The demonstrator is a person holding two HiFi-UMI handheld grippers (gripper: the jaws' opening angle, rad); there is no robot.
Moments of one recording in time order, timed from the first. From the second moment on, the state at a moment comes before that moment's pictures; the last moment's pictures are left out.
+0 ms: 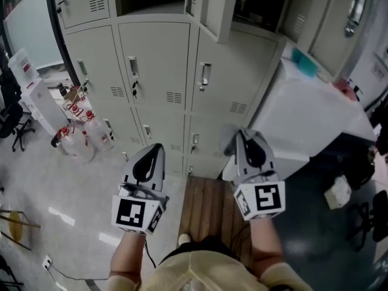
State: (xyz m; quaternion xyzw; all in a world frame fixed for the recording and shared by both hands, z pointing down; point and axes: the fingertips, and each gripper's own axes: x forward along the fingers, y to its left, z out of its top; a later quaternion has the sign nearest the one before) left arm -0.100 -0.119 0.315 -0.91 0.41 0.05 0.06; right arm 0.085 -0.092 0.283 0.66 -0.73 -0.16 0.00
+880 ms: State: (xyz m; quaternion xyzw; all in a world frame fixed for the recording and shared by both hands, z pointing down) left arm -0.071 -0.230 0.295 -0.88 0.47 0.07 0.07; right arm 0.093 -0.266 0.244 0.61 -0.76 -0.19 -0.04
